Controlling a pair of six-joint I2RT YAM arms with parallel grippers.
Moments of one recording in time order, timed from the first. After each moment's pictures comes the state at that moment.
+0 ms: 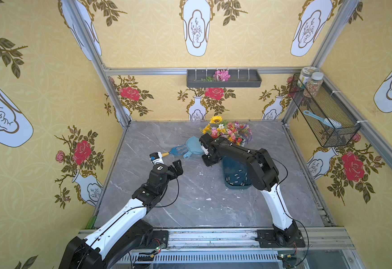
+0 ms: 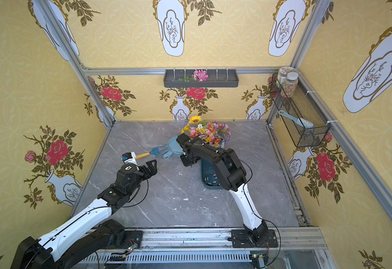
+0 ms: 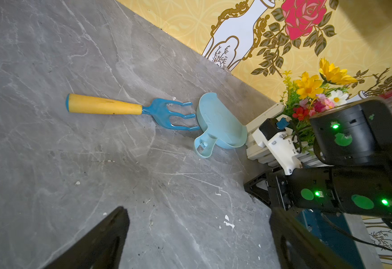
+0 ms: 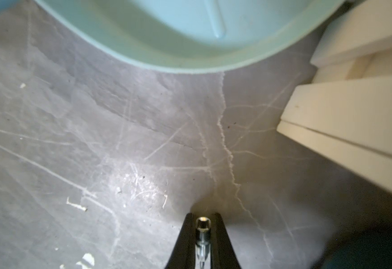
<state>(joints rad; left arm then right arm) -0.49 0.90 0.45 -0.02 -0.26 -0.71 0.64 2.30 1.83 -0.85 0.02 0.17</state>
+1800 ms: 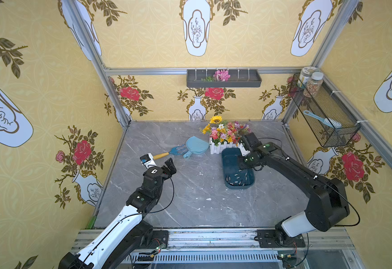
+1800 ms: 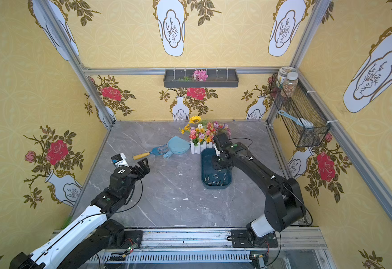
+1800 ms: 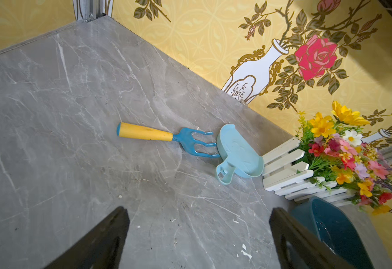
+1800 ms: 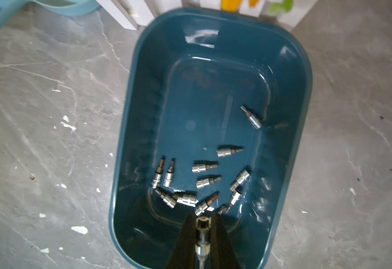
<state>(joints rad) -0.46 0.77 0.43 -0.08 -0.41 -0.70 0.41 1.51 1.17 -0.85 0.00 0.21</state>
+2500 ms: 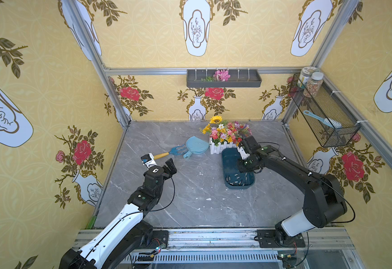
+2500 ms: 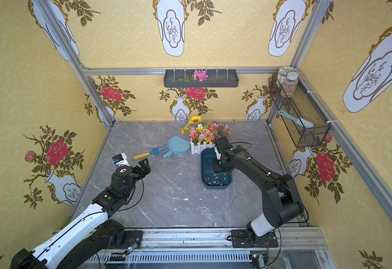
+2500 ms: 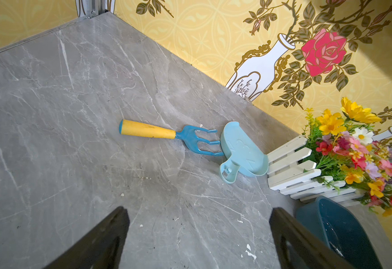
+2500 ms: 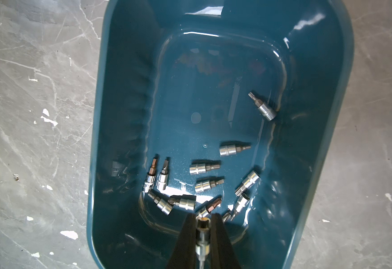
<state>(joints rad) -0.46 0.80 0.43 -0.07 -0.41 -0.70 0.39 1.55 1.12 -0.79 -0.05 0.21</state>
